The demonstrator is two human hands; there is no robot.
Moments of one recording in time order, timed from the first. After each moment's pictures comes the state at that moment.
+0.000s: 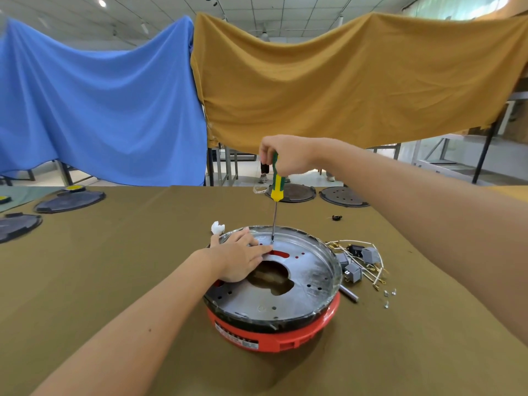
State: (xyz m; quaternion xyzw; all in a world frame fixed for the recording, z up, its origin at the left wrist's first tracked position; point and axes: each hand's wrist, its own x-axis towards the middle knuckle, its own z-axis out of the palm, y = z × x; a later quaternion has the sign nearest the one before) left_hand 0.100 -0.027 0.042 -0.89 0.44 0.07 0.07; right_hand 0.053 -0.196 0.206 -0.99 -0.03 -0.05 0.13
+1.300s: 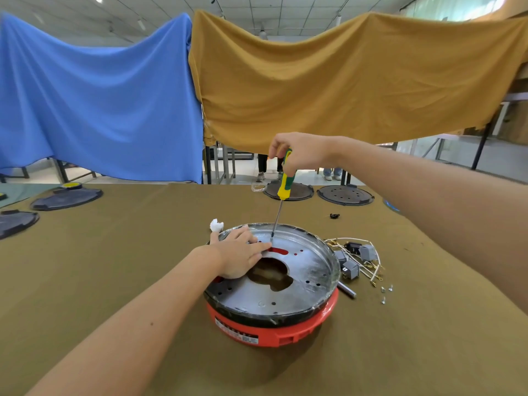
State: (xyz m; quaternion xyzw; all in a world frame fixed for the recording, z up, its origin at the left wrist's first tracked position) left_hand 0.106 -0.028 0.036 -0.89 0.45 0.05 0.07; right_hand 0.046 -0.215 0.204 -0.98 0.00 -0.06 0.21
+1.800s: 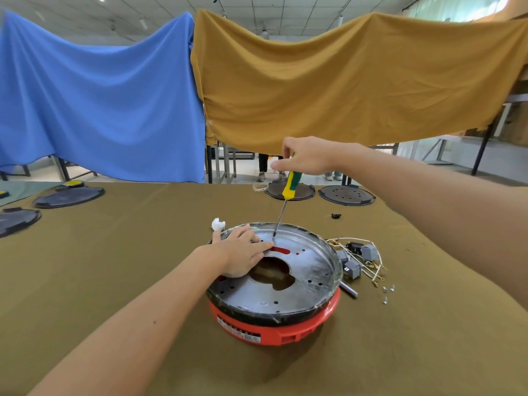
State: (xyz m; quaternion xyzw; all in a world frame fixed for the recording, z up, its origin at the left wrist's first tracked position) left_hand 0.106 -0.028 0.037 -0.89 0.45 0.05 0.08; right_hand 0.044 -0.217 0.196 -0.99 0.05 -0.08 0.06
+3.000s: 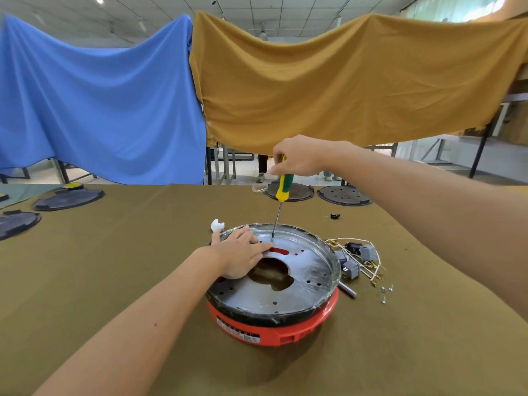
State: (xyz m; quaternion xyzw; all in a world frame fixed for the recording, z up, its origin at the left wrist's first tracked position) left_hand 0.104 -0.028 0.038 -0.89 0.45 0.05 0.08; right_hand 0.048 -0.203 0.201 -1.00 0.01 -0.08 0.01
